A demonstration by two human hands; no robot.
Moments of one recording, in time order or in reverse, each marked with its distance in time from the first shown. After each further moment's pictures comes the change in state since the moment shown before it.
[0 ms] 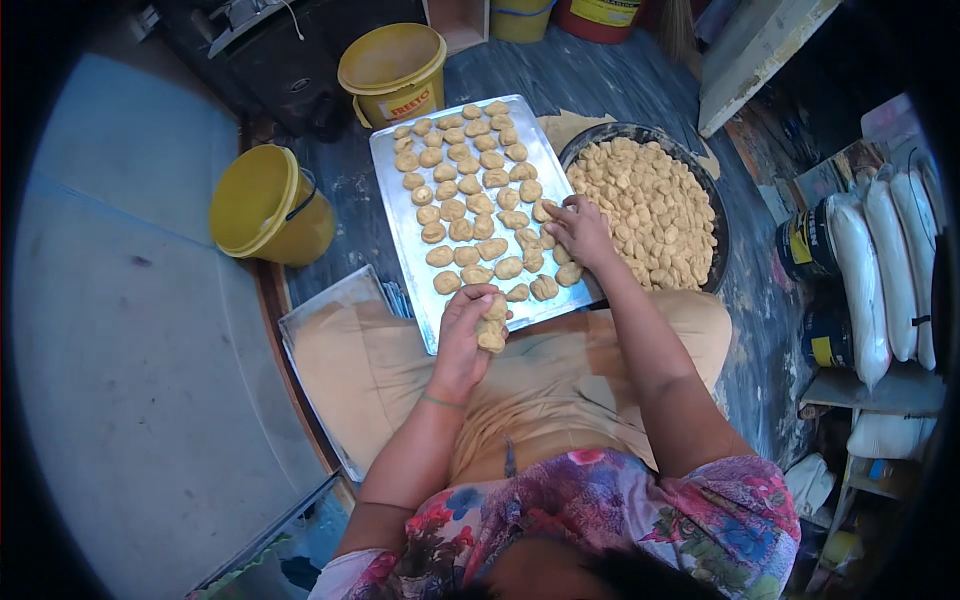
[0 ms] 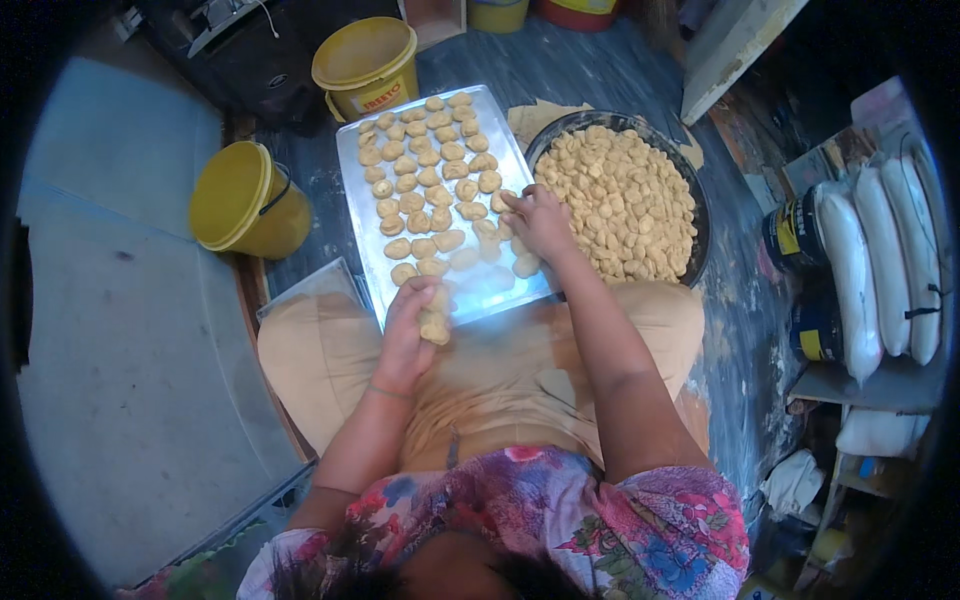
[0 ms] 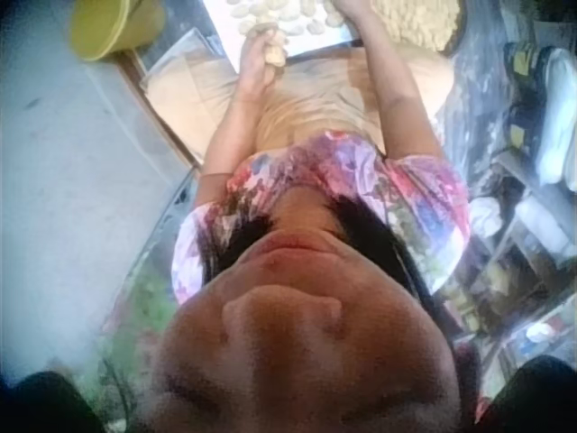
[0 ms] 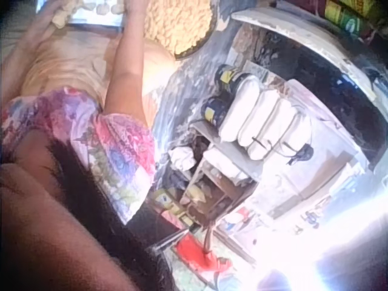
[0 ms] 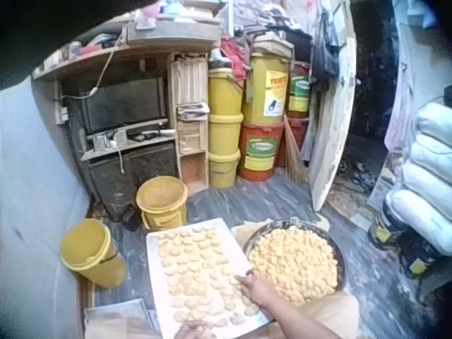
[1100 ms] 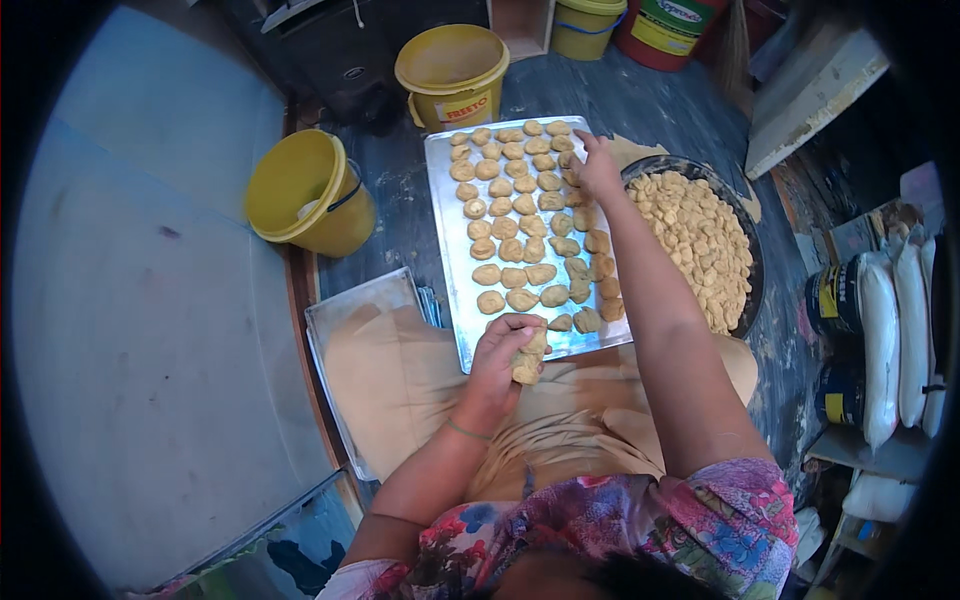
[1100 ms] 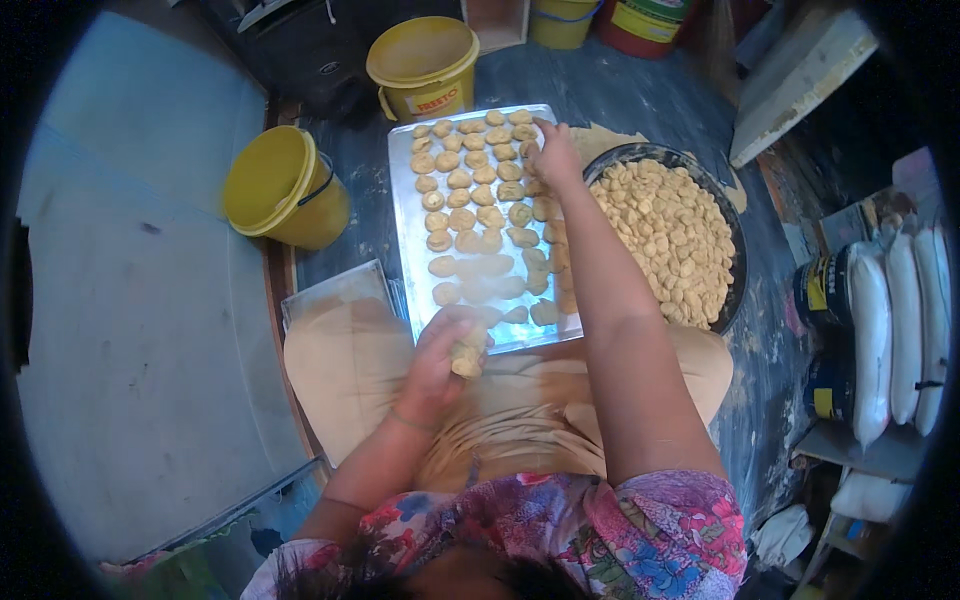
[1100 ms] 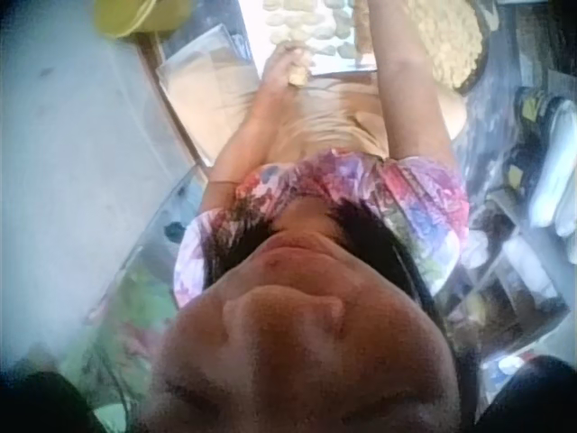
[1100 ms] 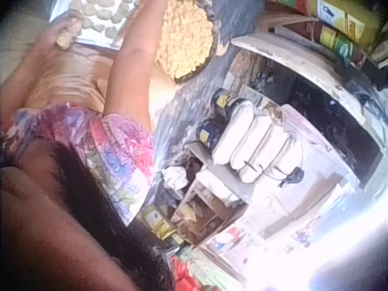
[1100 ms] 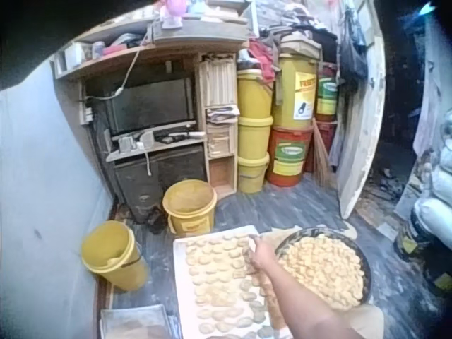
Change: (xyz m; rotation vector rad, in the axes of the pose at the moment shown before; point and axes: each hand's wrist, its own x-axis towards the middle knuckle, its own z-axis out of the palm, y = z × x) left_hand -0.007 0.011 0.007 -0.054 -0.030 -0.005; right_hand 0.174 -0.003 0.025 0.216 0.141 0.109
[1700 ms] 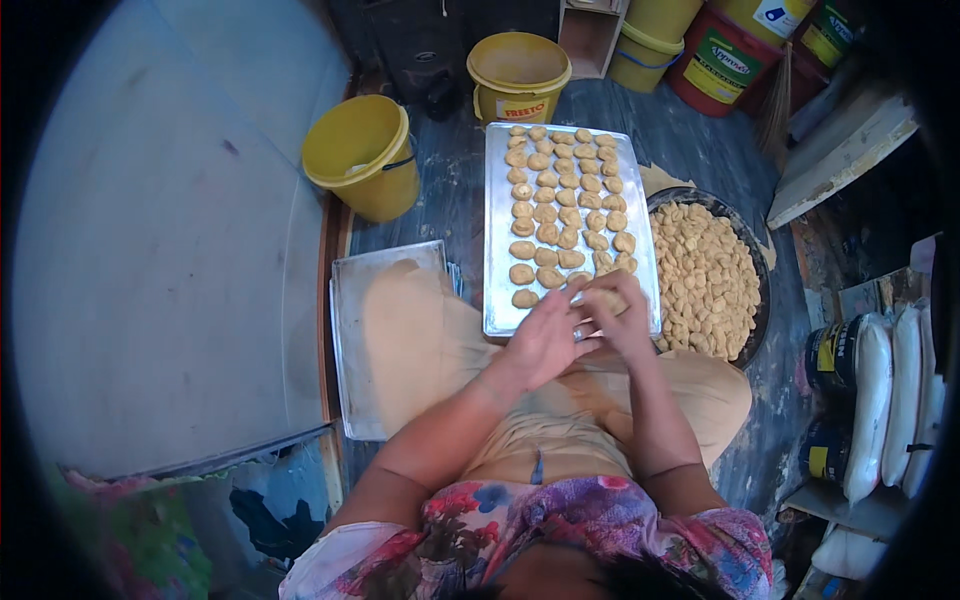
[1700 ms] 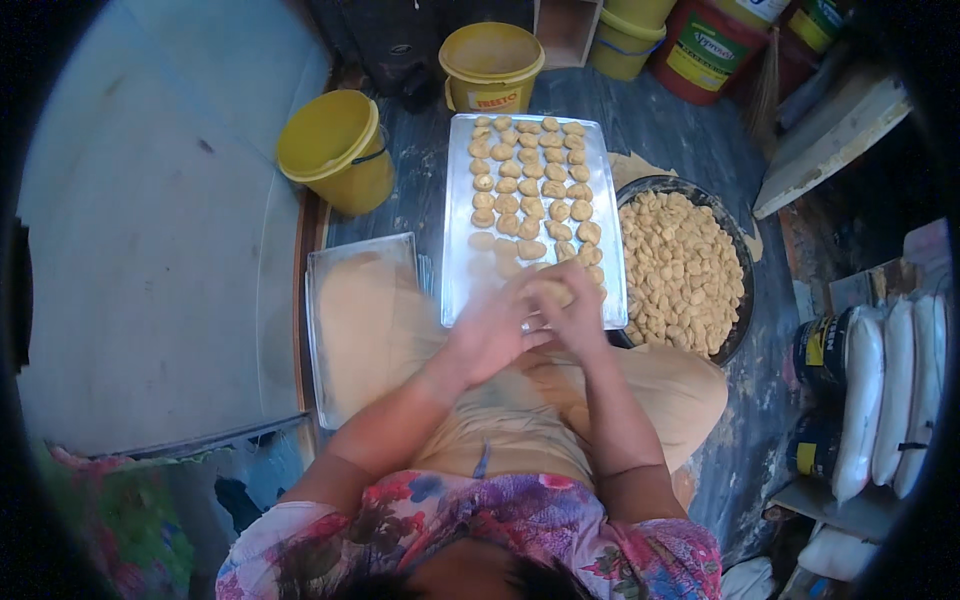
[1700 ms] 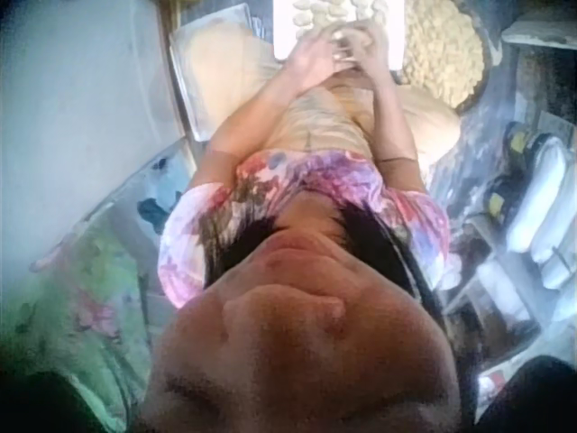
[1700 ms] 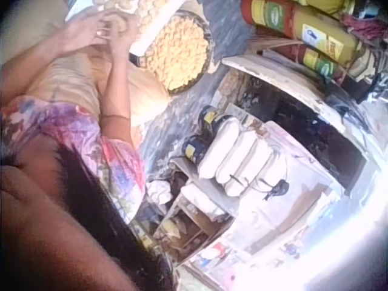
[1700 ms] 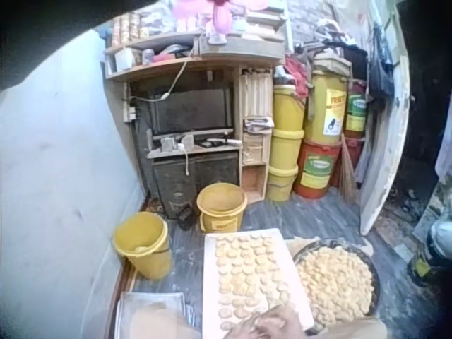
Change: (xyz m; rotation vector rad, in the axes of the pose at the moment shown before) left_hand -0.014 -0.015 0.000 -0.414 -0.457 -0.065; right_hand -0.242 -0.103 -0.086 0.544 -0.217 -0.153
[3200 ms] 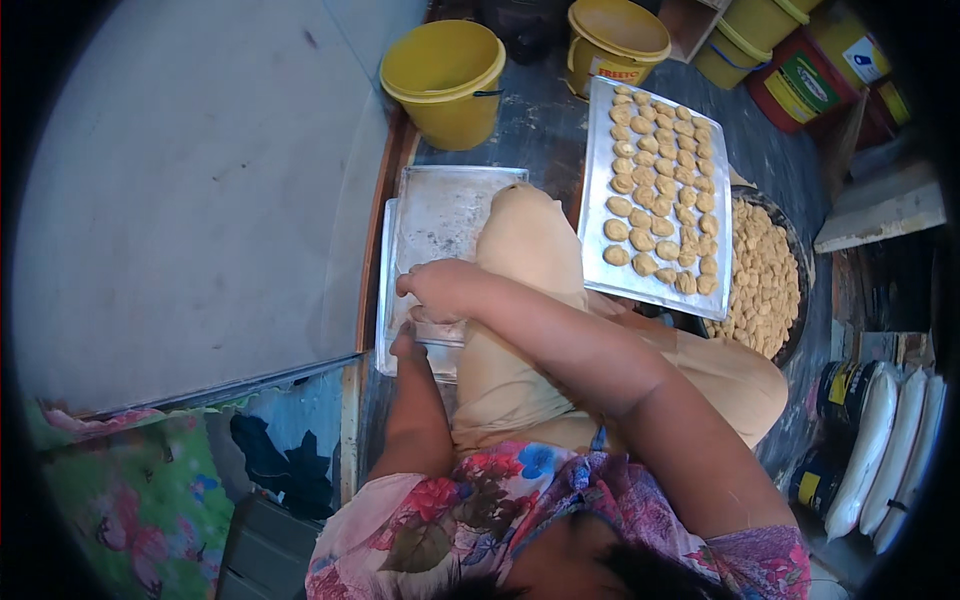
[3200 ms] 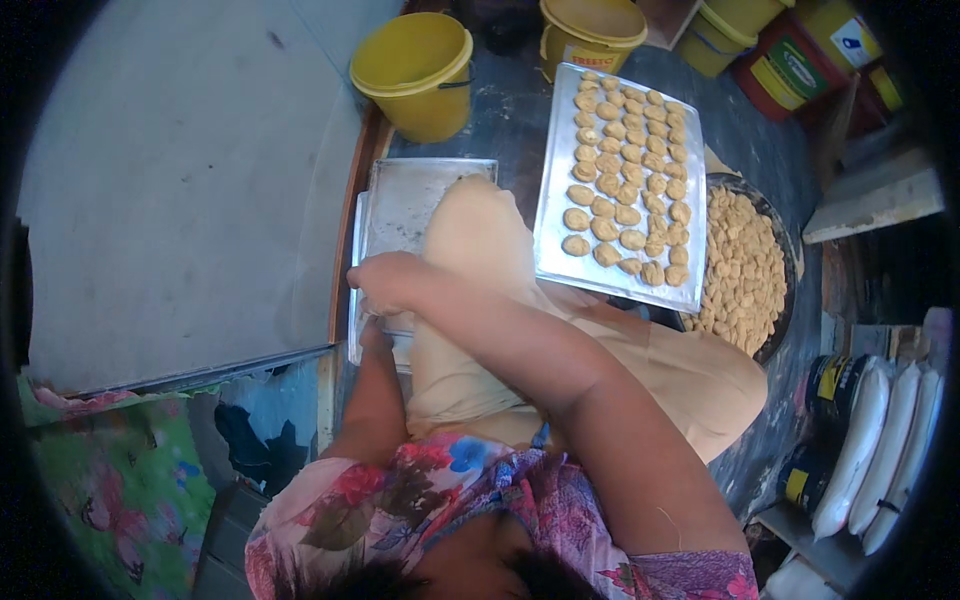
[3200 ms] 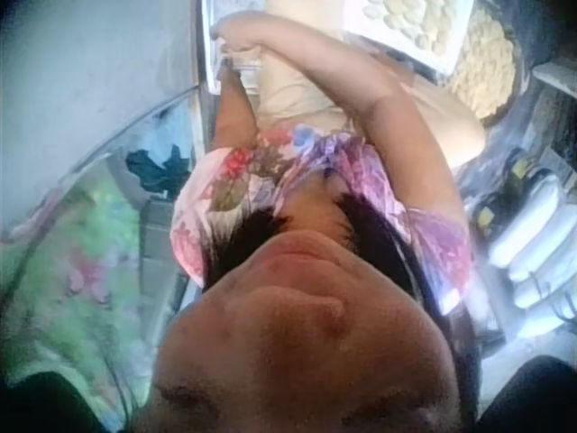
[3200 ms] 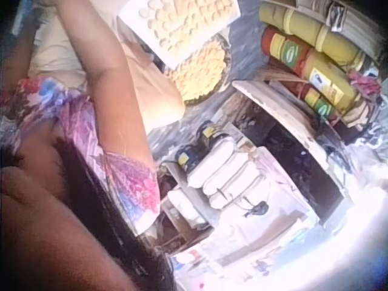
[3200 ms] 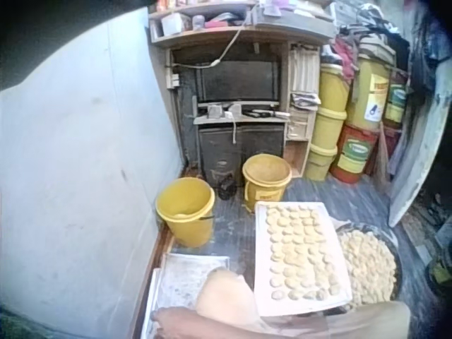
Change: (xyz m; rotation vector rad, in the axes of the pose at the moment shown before) left_hand -0.323 0.089 -0.338 -0.089 1.720 0.744; right_hand -0.001 -0.135 0.289 -0.391 -1.288 -0.360
